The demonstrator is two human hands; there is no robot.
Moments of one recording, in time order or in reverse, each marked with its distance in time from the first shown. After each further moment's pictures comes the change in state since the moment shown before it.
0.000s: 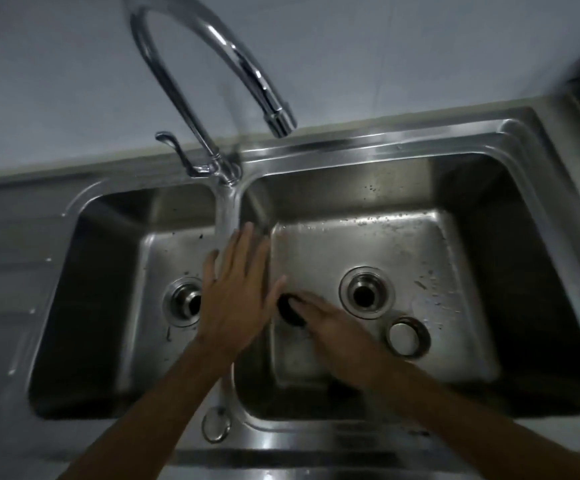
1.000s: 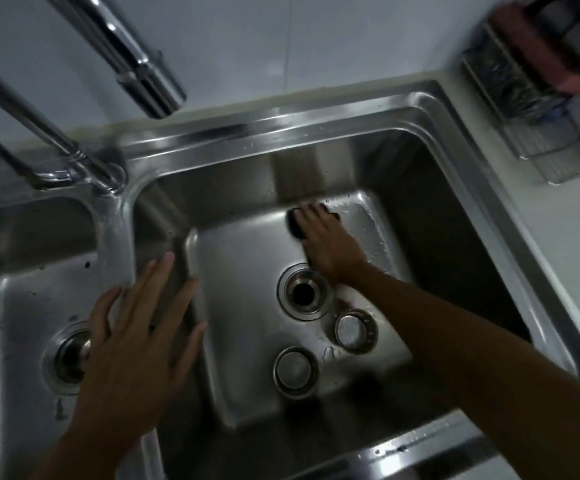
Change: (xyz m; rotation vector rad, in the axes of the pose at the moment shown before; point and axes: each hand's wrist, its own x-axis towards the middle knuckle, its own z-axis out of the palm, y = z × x) left_hand 0.007 -0.043 0.044 -0.007 0.288 0.373; right_hand 0.079 0.215 -0.018 -0.475 0.167 0.298
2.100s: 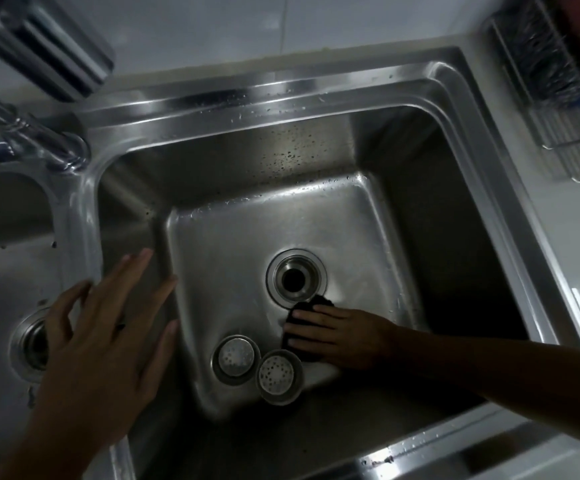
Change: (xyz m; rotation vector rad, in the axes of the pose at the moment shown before) left_hand 0.012 0.006 -0.018 -0.093 -0.104 0.000; right_hand -0.150 0.003 0.062 -0.158 -0.013 -0.791
